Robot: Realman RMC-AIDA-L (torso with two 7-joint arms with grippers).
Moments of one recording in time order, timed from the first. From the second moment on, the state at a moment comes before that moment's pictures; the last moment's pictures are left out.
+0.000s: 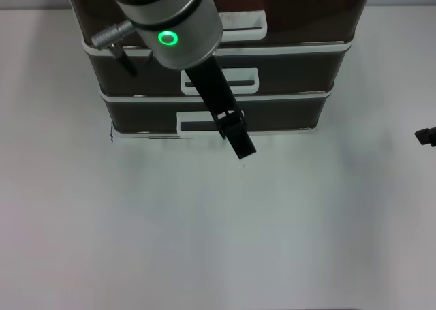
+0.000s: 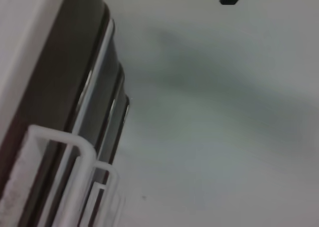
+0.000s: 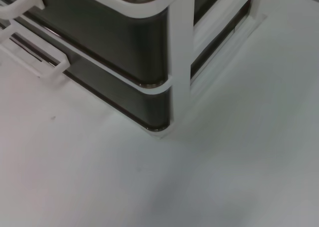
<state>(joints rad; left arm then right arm) -1.02 -2.06 1.61 1.45 -0.68 -1.78 0.43 0.52 2.04 -0.79 -1.26 0.46 1.64 -1.09</state>
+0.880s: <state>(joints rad) -0.99 -2.06 1.64 1.48 -0.71 -1.78 0.40 0.53 2.04 -0.79 -1.26 0.47 1.64 -1.09</state>
